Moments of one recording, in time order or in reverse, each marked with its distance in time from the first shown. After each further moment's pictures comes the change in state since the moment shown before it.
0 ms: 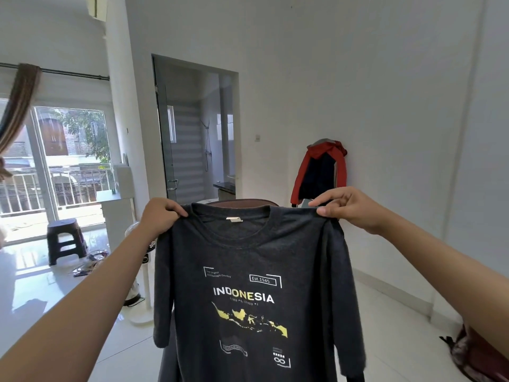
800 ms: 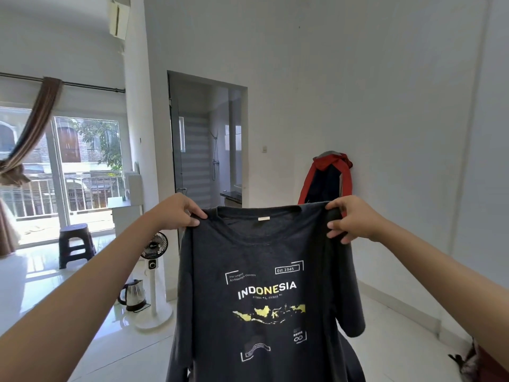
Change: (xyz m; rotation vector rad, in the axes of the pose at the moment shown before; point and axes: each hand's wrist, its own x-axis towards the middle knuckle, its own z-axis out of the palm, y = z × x) left_hand -0.032 0.059 -0.056 0.164 -0.376 0.071; right_hand -0.005 -0.023 0.012 -0.302 0.241 0.390
